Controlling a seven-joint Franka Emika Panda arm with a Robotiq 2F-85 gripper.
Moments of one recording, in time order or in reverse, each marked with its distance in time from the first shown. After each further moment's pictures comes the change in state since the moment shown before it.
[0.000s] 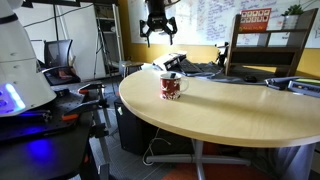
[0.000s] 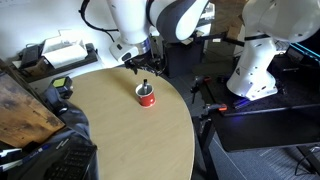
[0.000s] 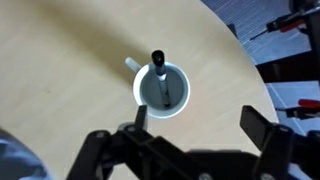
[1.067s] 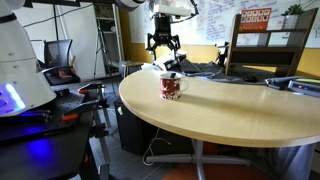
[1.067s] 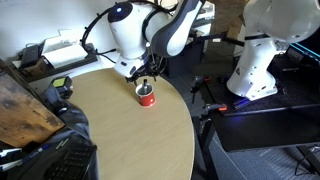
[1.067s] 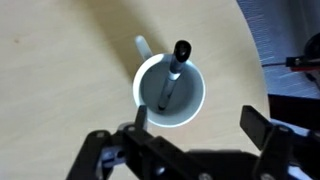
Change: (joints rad) arm -0.056 0.156 0.002 0.027 -0.022 0.123 -0.339
